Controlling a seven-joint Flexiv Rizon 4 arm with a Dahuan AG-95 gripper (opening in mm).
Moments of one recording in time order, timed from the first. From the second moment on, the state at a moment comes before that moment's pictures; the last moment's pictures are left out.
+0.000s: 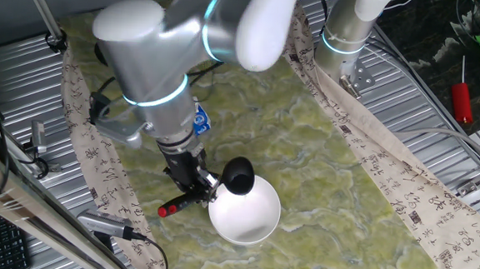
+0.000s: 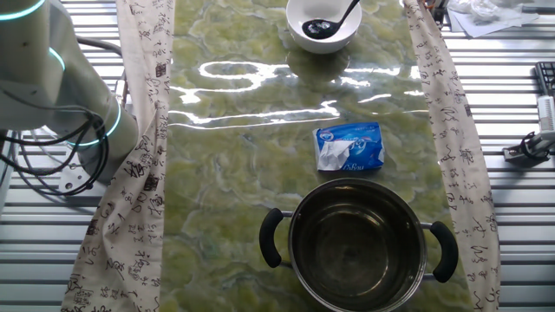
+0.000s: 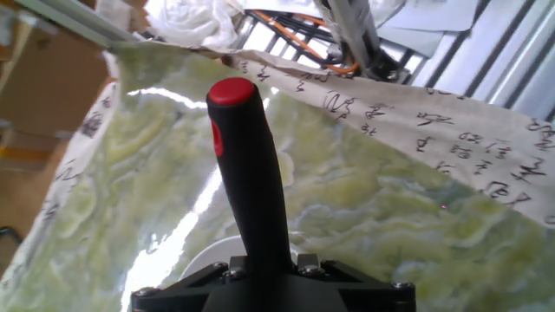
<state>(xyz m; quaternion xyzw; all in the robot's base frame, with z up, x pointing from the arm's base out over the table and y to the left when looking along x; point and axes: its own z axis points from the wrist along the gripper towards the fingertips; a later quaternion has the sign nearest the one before) 0.567 0.302 0.206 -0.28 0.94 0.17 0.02</state>
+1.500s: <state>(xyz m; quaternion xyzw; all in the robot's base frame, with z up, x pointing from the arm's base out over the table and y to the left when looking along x) 0.568 0.308 0.208 -0.19 0.98 0.04 0.02</state>
